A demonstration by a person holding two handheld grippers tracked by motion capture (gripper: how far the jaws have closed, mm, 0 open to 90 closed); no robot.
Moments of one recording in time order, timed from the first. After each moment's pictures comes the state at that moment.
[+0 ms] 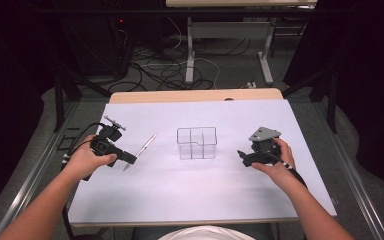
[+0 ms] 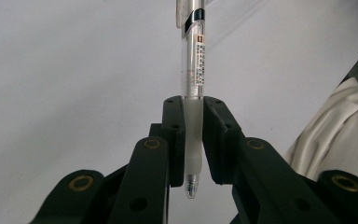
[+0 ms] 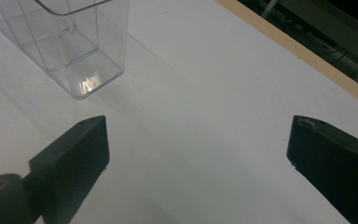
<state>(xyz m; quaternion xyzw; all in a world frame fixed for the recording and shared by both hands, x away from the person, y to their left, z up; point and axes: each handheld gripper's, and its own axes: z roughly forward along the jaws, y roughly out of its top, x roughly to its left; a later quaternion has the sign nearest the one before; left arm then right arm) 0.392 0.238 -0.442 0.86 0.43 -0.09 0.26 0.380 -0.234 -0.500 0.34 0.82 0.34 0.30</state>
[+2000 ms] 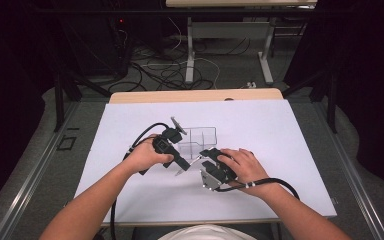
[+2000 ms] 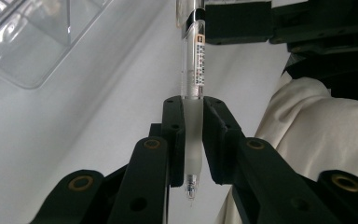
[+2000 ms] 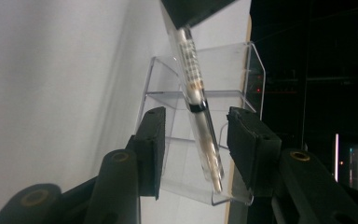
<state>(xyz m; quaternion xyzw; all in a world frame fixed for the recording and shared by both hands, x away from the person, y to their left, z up) 0.414 0.082 -0.465 0.90 0.31 -0.19 0.23 0.328 -0.111 -0.502 -0.19 0.85 0.20 0.44</state>
